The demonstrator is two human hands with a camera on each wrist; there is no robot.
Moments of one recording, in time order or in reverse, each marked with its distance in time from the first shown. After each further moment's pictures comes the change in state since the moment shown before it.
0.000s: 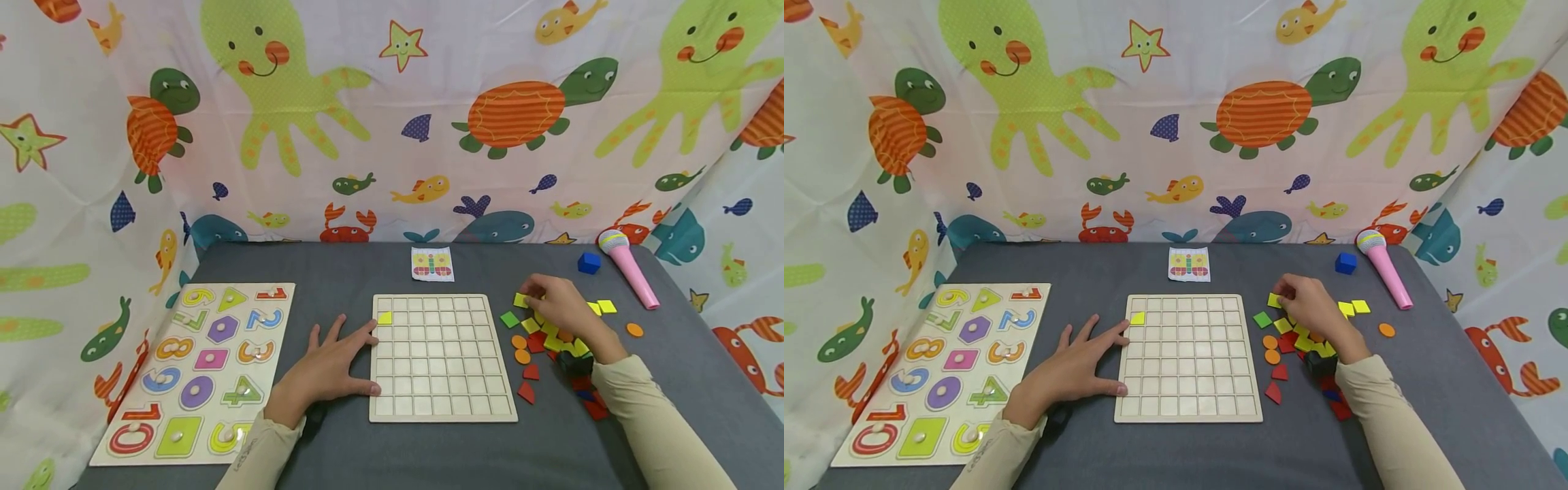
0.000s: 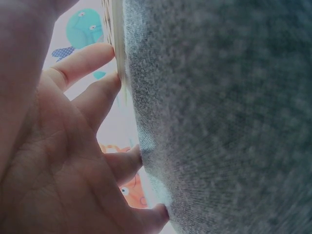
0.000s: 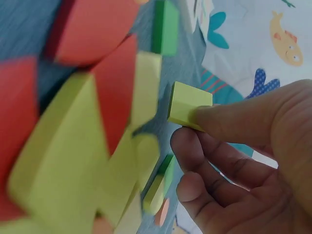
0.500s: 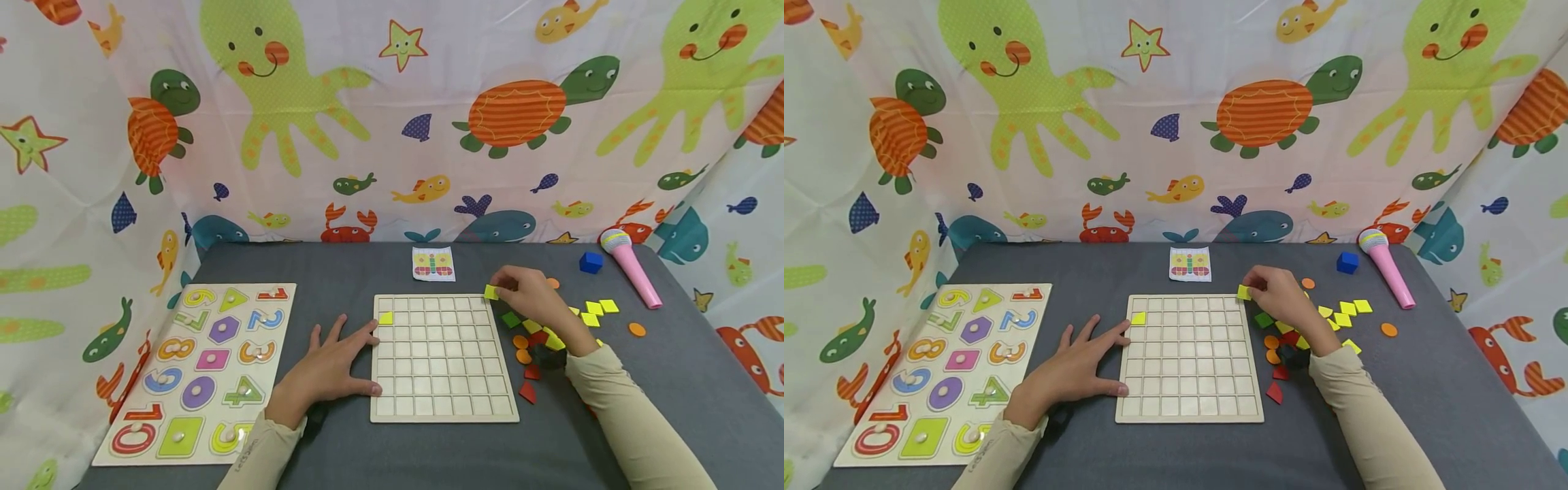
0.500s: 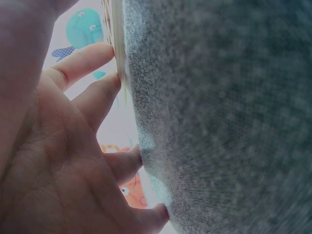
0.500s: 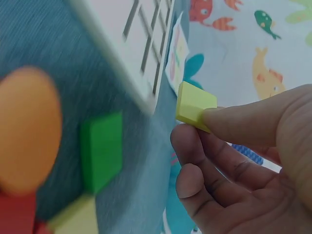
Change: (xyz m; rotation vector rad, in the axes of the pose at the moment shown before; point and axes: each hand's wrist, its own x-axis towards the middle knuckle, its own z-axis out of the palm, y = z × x) left_hand -0.001 0.000 -0.001 -0.002 -0.004 -0.001; right_hand 0.023 -0.042 0.019 0.097 0.021 -0.051
